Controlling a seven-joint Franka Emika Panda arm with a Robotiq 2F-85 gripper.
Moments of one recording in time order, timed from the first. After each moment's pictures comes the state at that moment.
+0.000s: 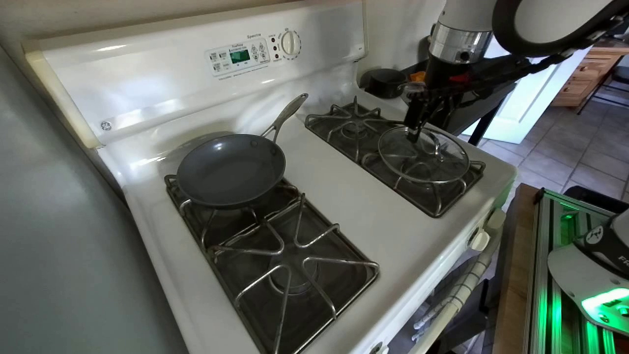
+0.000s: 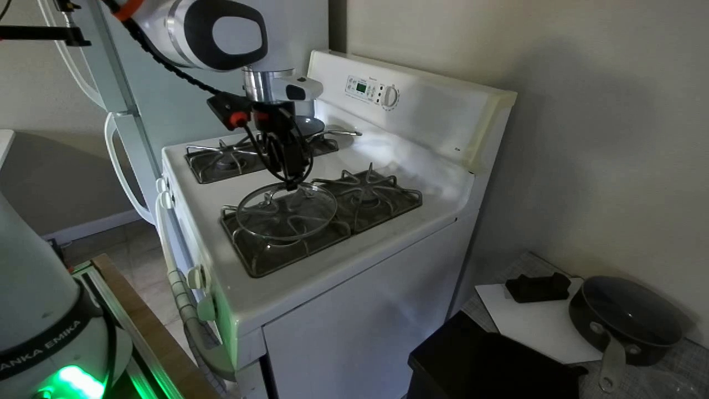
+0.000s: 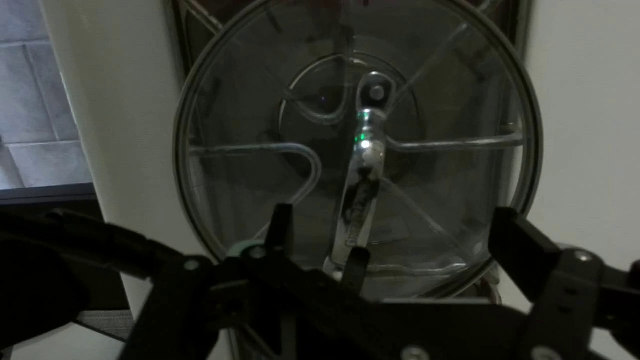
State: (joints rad) arm -0.10 -0.32 0.06 -2.68 -0.06 2.37 0.31
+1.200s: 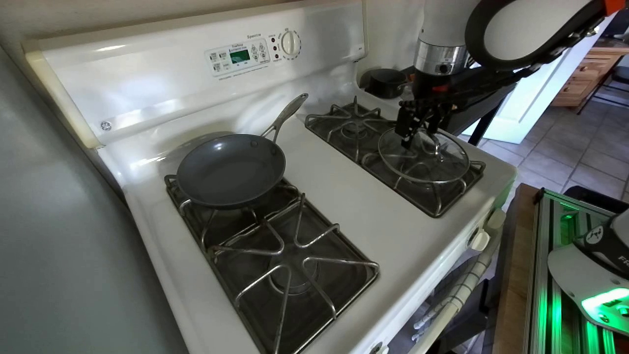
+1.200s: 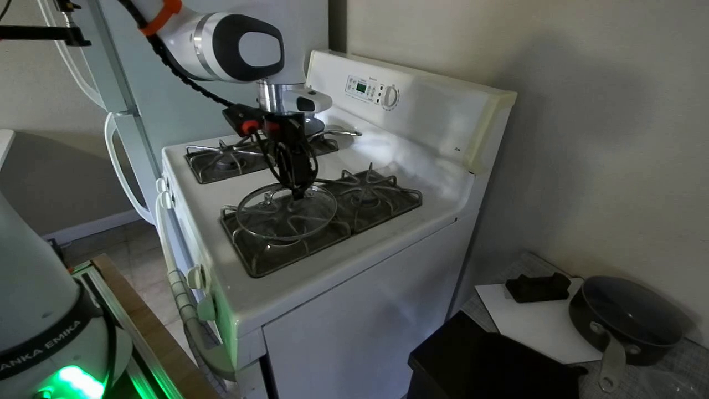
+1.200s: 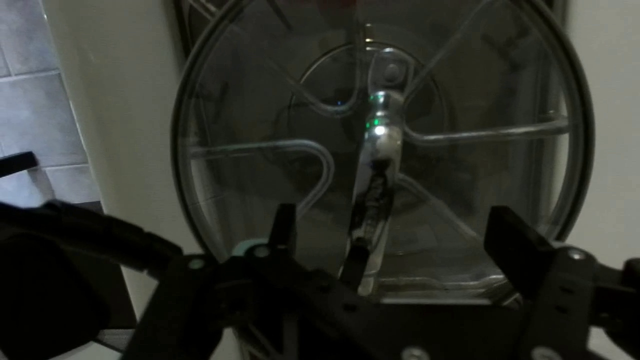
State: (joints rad) arm -0.10 -0.19 0.06 -2.62 -0.13 2.37 0.41
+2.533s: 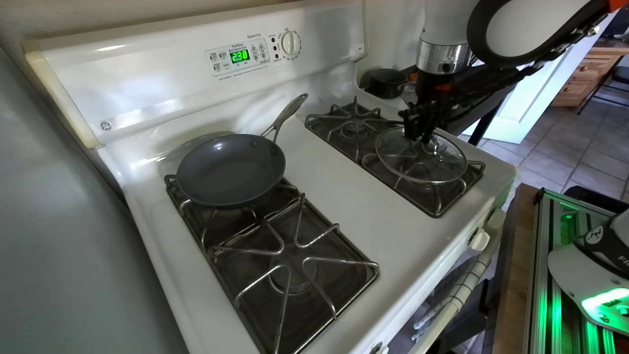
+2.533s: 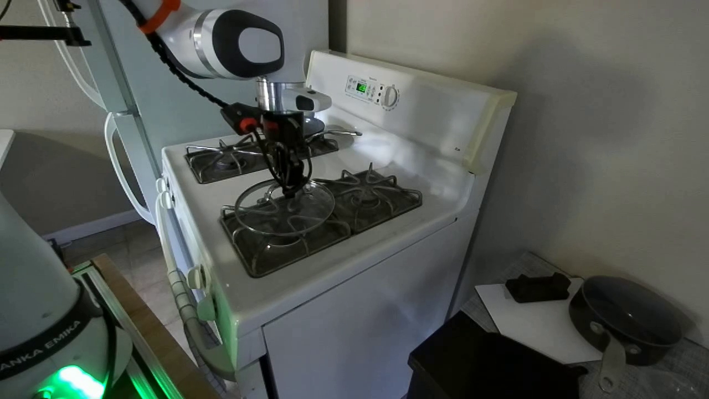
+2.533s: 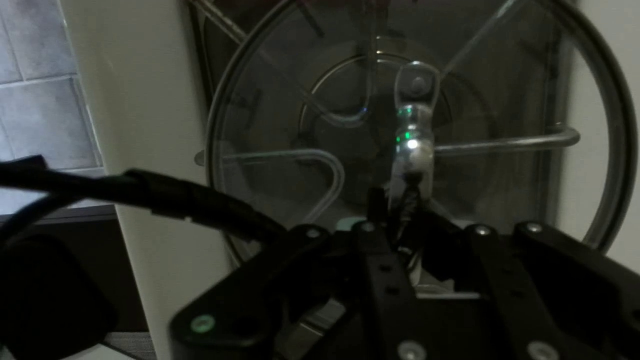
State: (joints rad) arm -0.10 -0.20 0.05 -2.61 -0.14 2.32 0.41
